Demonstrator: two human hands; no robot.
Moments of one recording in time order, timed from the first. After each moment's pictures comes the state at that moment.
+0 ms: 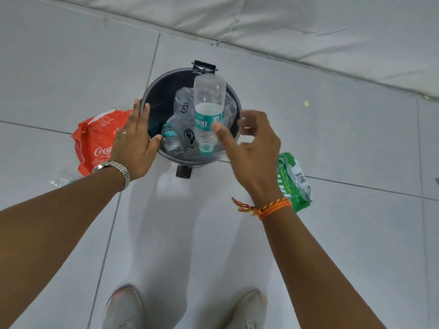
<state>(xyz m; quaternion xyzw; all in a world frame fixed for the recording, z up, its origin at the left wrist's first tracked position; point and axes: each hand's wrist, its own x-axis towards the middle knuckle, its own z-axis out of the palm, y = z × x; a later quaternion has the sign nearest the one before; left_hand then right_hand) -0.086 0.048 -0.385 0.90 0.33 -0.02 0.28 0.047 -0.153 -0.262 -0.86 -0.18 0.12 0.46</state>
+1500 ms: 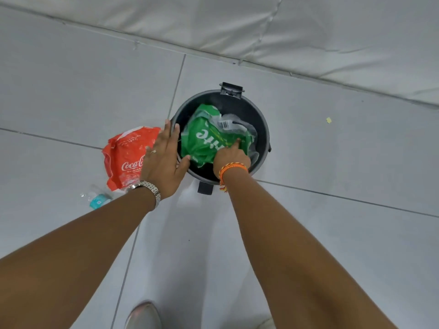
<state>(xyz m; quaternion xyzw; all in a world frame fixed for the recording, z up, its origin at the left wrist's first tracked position) -0.089 0.051 -0.384 0.91 0.31 -0.02 0.28 0.060 -0.048 -0.368 -0.90 -0.29 0.32 -0.13</state>
